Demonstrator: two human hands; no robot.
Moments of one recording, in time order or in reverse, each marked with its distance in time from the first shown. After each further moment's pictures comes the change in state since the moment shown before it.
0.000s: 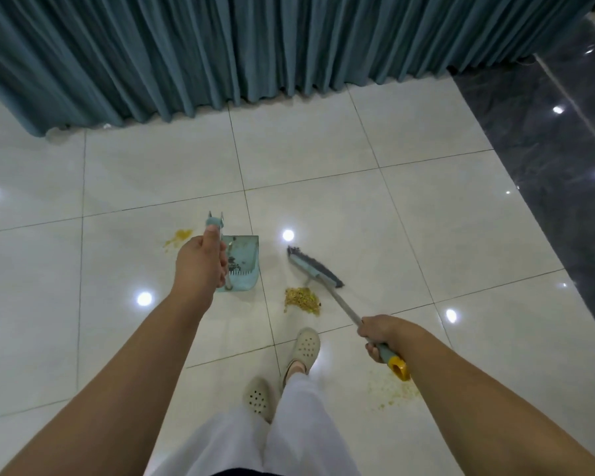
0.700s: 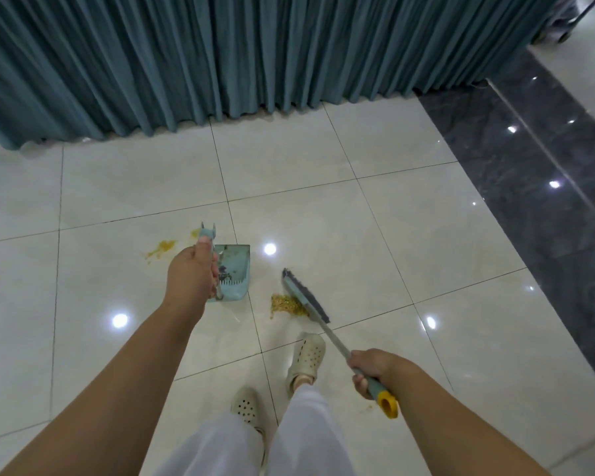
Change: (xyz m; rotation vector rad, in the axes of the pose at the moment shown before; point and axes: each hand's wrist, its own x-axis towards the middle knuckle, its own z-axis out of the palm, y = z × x) left_hand -0.030 -0.023 -0.021 -0.031 -0.051 0.048; right_hand -0.027 0.082 0.036 0.269 -0.064 0.054
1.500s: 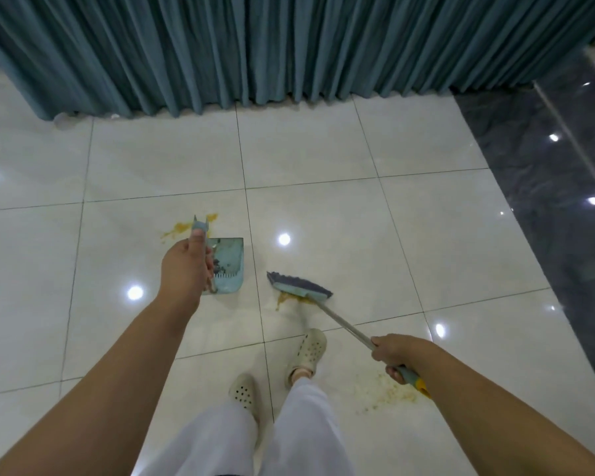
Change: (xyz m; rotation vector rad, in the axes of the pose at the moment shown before) left_hand 0.003 -0.005 -0.004 -0.023 0.128 0.003; right_hand 0.000 -0.048 -0.047 -0.674 0.131 -0.103
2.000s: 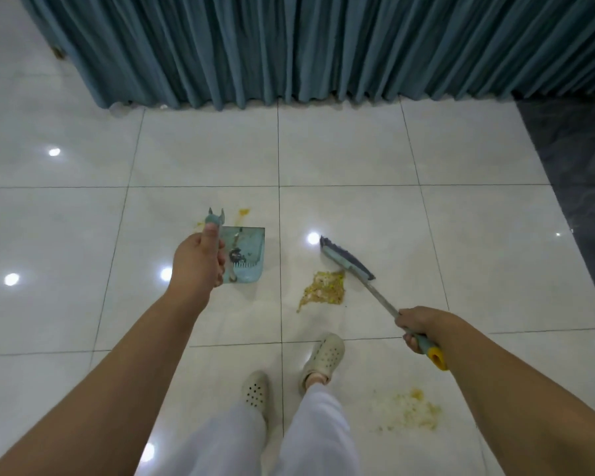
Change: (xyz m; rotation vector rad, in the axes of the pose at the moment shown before) left_hand 0.016 0.005 -0.005 -0.014 0.087 -0.045; right_hand 0.048 -0.066 -0.058 0.224 0.064 0.027
